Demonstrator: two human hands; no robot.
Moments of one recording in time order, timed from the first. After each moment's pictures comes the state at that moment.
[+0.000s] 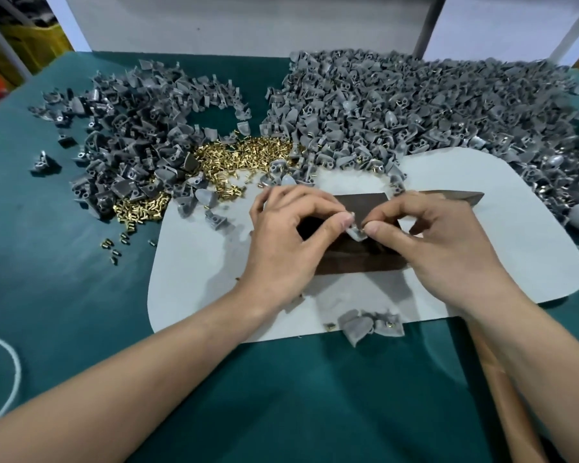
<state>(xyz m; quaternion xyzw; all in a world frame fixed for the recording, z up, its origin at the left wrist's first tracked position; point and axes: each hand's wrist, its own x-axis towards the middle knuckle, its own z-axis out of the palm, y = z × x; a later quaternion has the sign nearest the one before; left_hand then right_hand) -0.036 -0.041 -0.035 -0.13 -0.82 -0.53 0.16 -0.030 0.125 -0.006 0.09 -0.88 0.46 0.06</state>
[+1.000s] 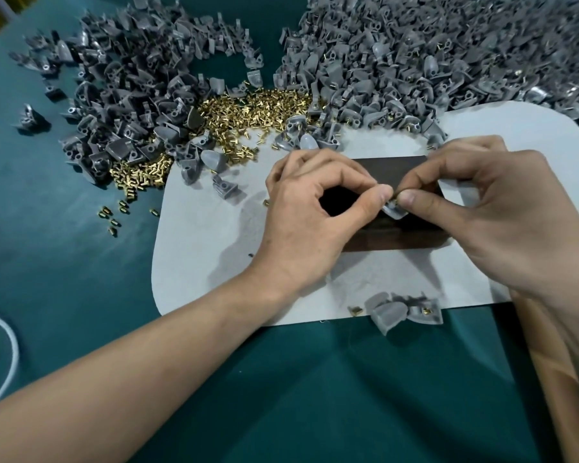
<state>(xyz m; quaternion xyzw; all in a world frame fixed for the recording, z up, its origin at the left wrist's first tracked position) -0.035 -0.041 -0.044 -0.12 -0.80 -0.57 0.15 -0.034 0.122 0.001 0.13 -0.91 0.38 0.04</state>
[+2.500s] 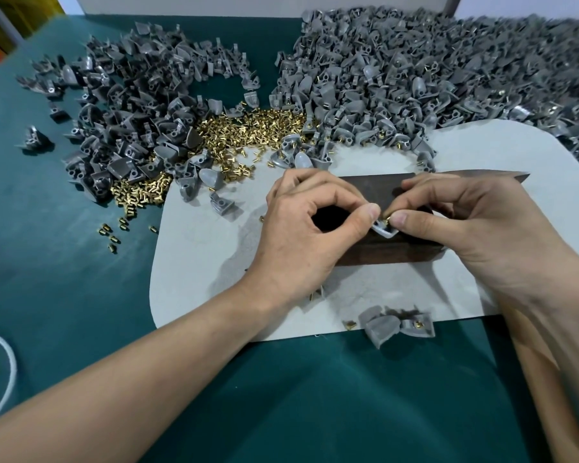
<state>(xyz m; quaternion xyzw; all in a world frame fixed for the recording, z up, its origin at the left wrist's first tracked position) -0.038 -0.044 -0.047 -0.12 -0.79 -0.58 0.11 -0.043 0.129 -0.010 0.13 -0.83 0.54 -0.04</state>
